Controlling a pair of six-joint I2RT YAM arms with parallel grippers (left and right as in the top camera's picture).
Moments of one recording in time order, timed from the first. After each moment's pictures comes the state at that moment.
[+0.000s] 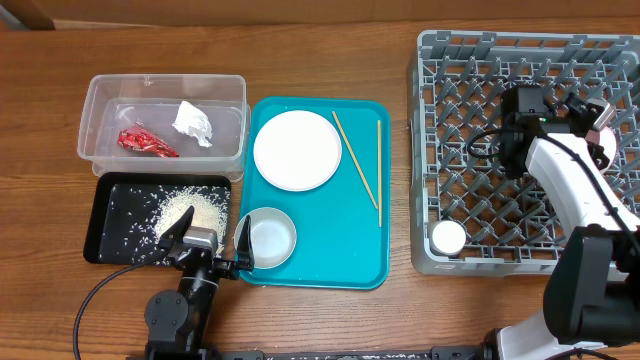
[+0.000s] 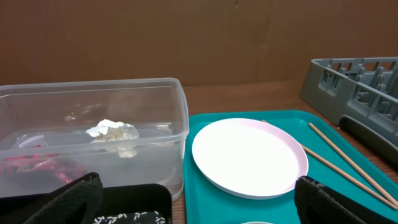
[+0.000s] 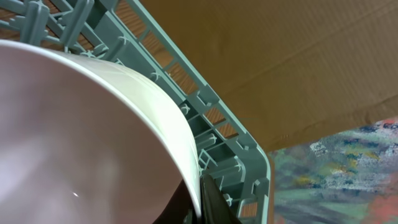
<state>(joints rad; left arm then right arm) -0.06 0.02 0.02 -0.08 0.12 -0.02 -0.05 1.74 1.22 -0.89 1.19 0.57</state>
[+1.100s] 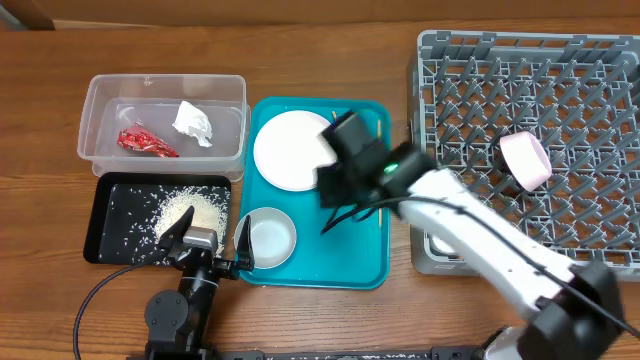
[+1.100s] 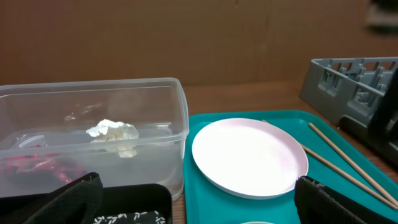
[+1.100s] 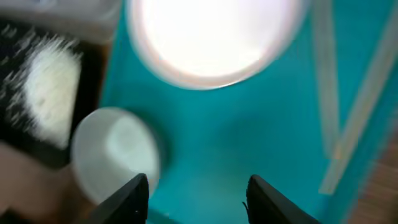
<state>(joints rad) -0.06 0.02 0.02 -0.08 0.12 -0.02 0.73 1.67 1.38 -0.84 -0.11 0.55</state>
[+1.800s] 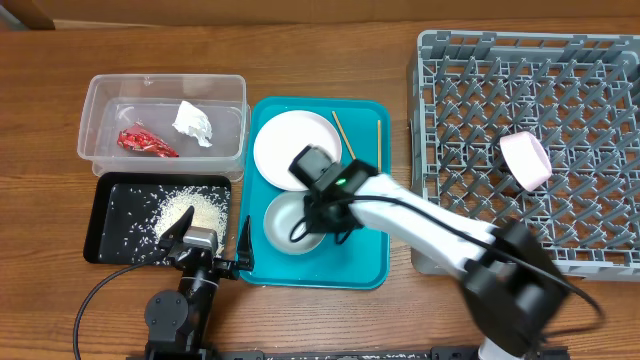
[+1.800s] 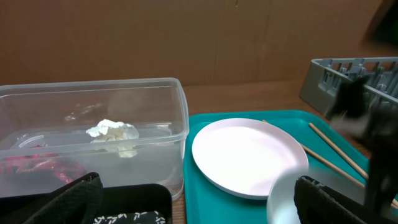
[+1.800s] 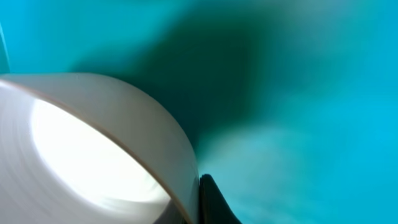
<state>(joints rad) -0.06 0.02 0.02 -0.08 0.12 -0.02 0.81 1.88 1.34 -0.83 -0.09 0.74</state>
